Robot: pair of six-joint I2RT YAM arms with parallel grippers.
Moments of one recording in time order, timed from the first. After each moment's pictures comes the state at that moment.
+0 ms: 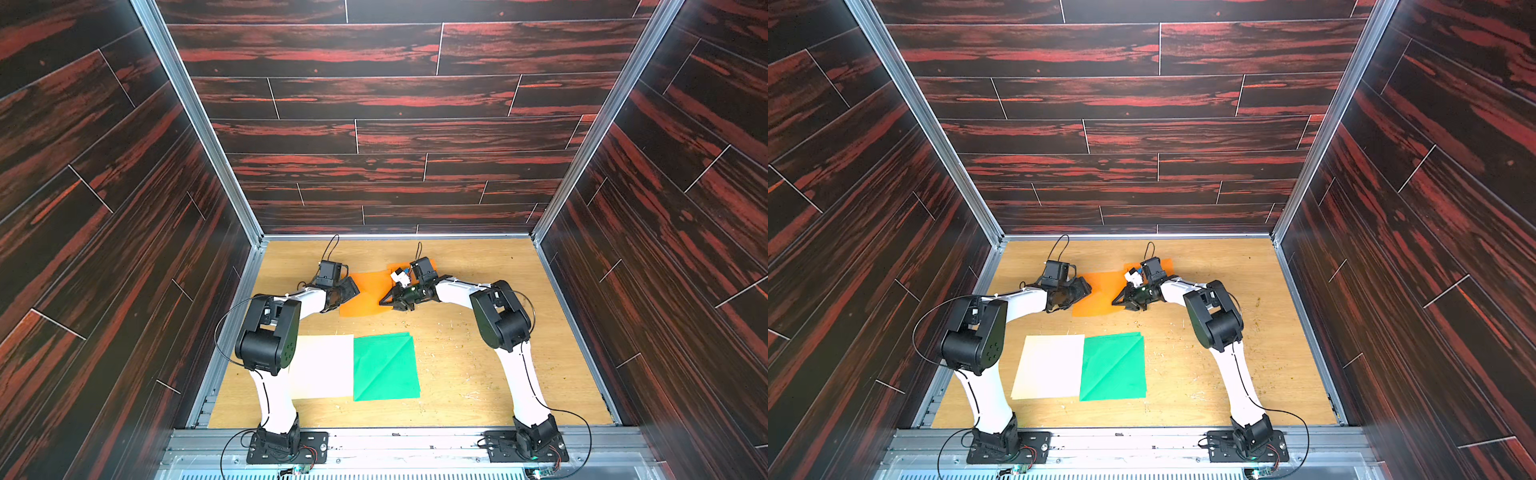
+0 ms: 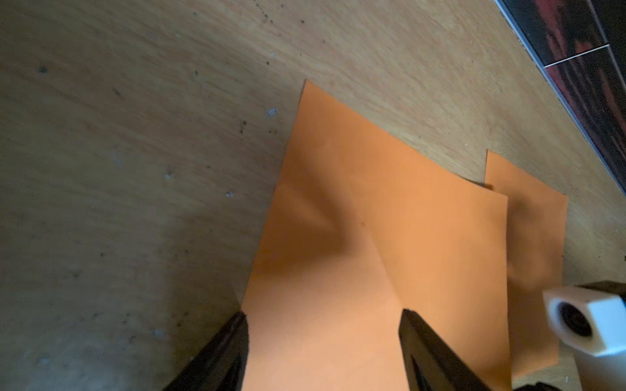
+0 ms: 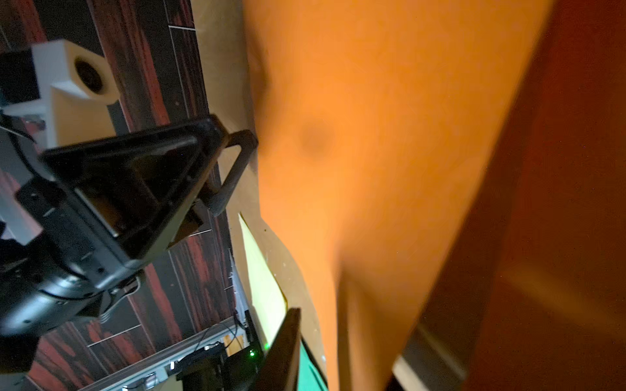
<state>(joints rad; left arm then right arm) -0.20 1.94 1.13 -0.08 0.14 -0.72 0.55 2.33 1.58 -0.14 -0.86 0.73</state>
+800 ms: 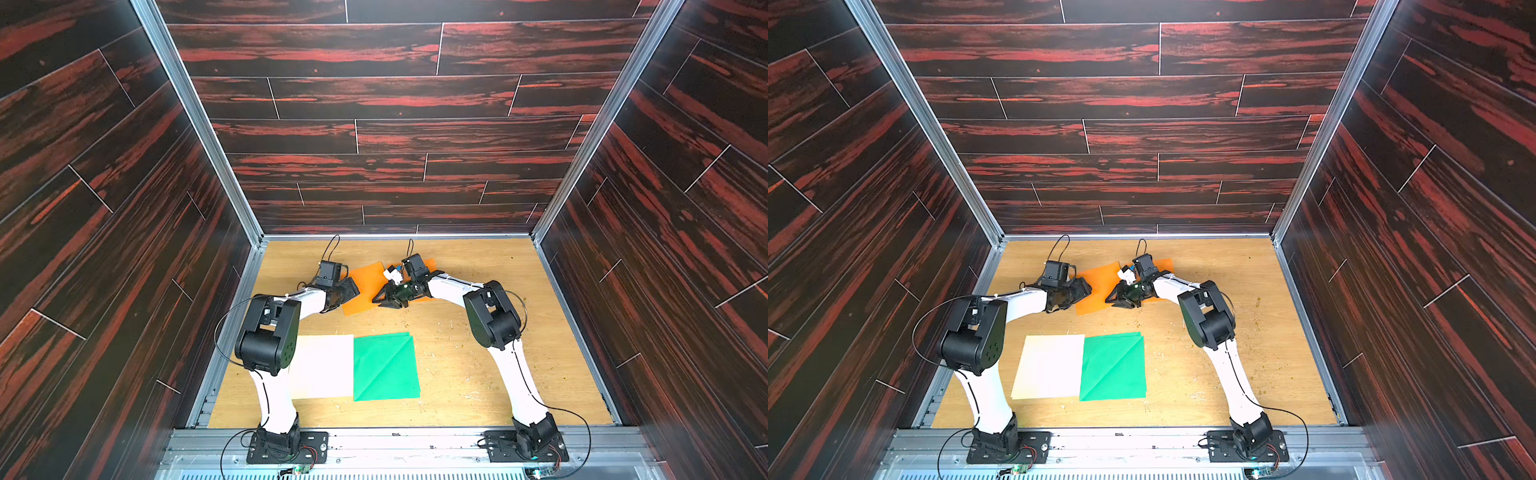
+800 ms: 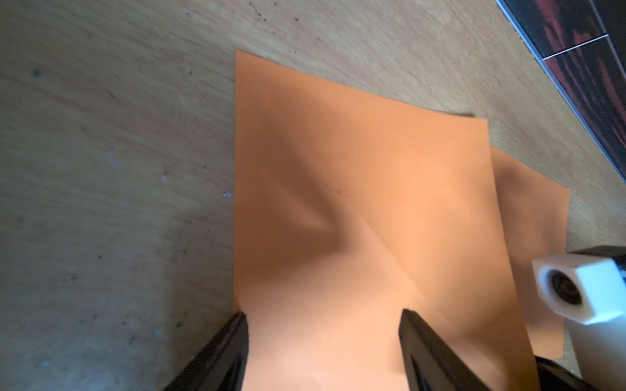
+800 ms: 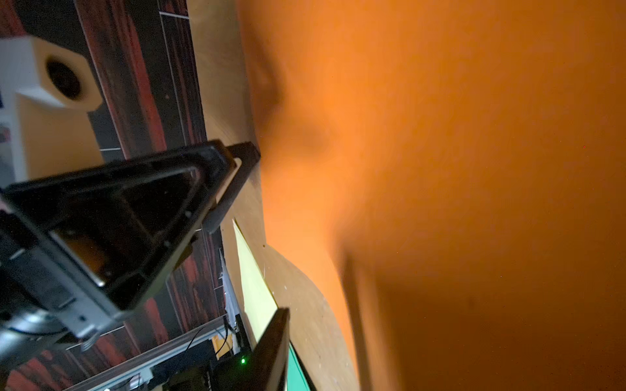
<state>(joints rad) -0.20 1.94 1.13 -0.07 0.15 -0.70 0.56 2.43 1.78 -0.28 -0.84 0.67</state>
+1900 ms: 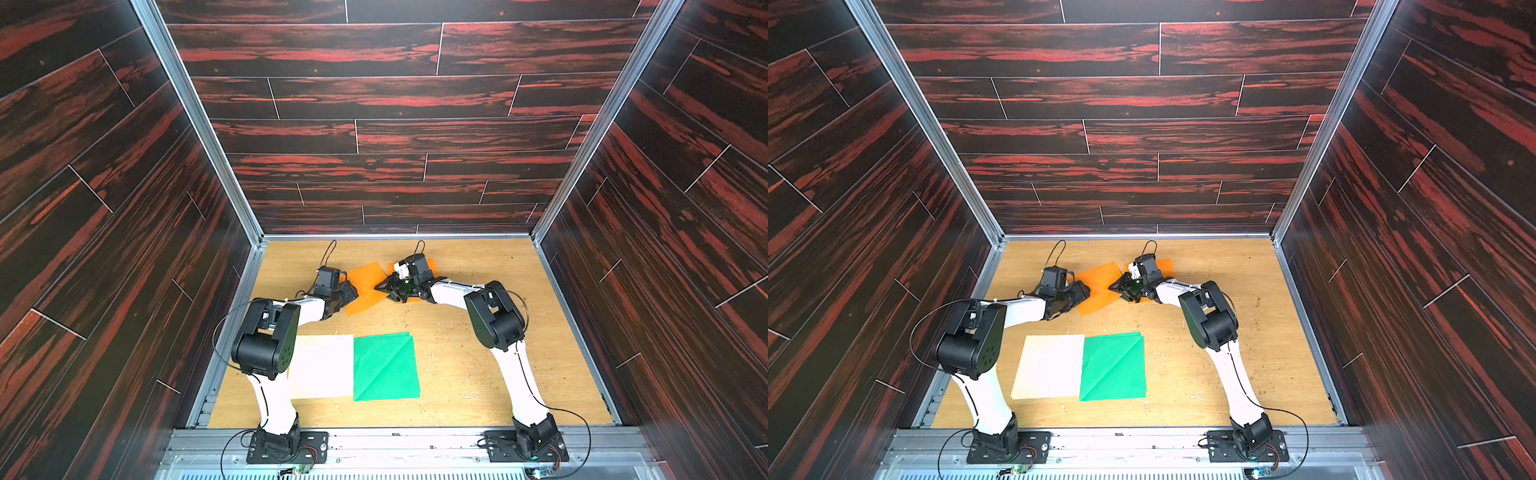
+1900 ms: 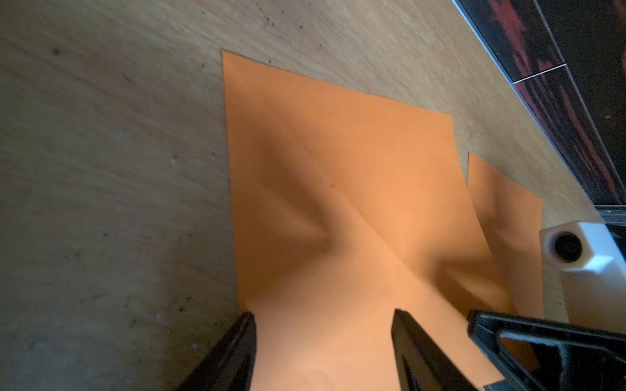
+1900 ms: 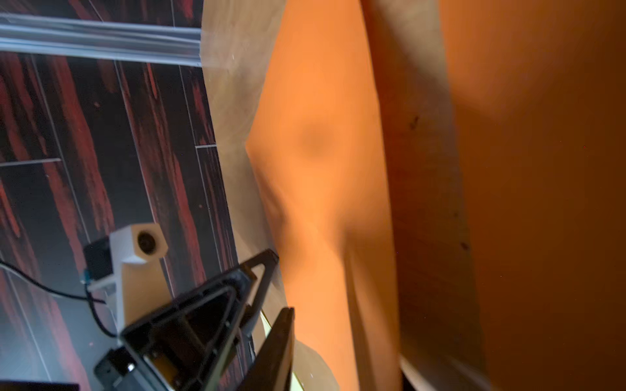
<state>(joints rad) -0.22 1.90 1.00 0.10 0.14 -0.75 0.56 2.40 1.66 0.10 -0.62 1.08</state>
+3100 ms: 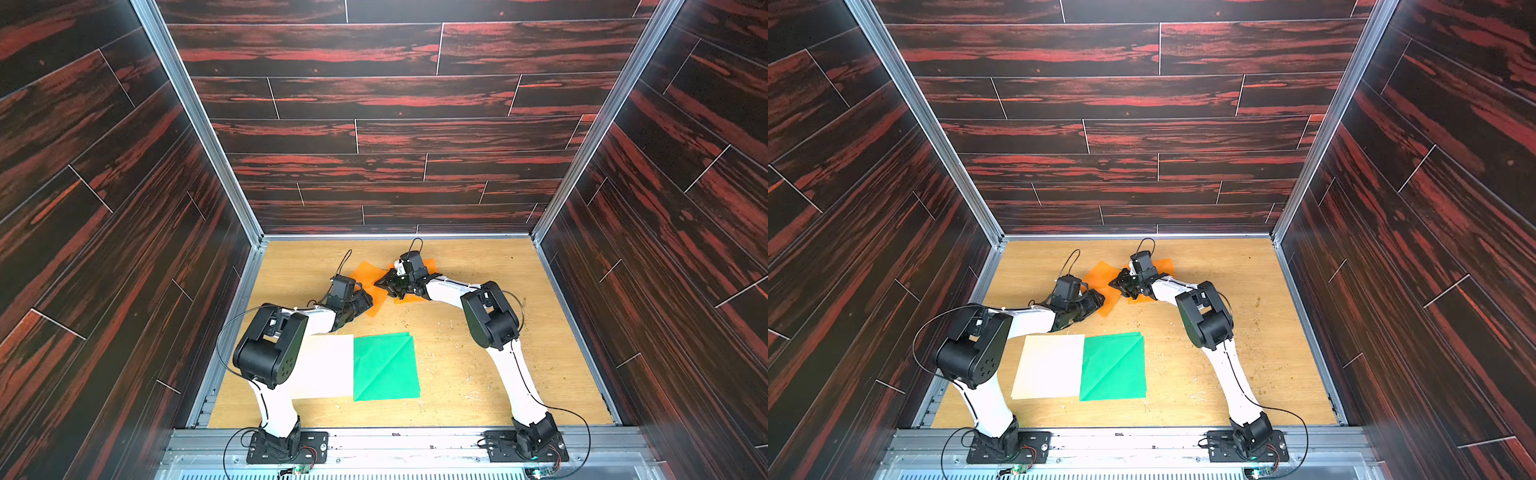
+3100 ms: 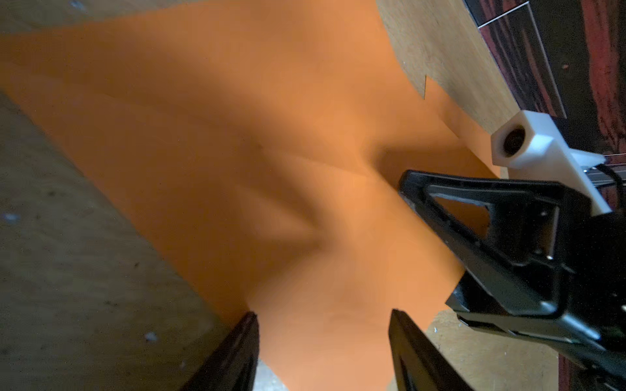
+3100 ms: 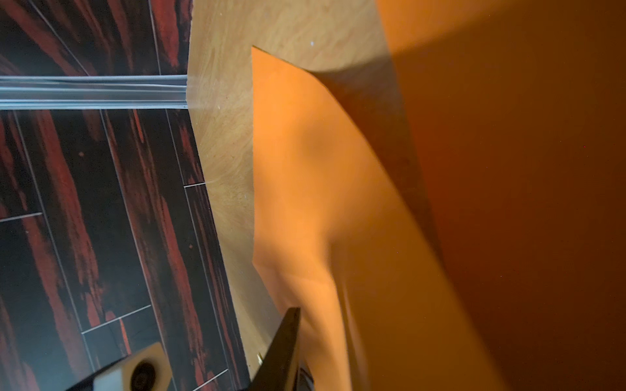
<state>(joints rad) -0.35 1.85 0.90 0.18 0.15 -0.87 0.58 2.45 1.78 0.00 -0.51 1.11</state>
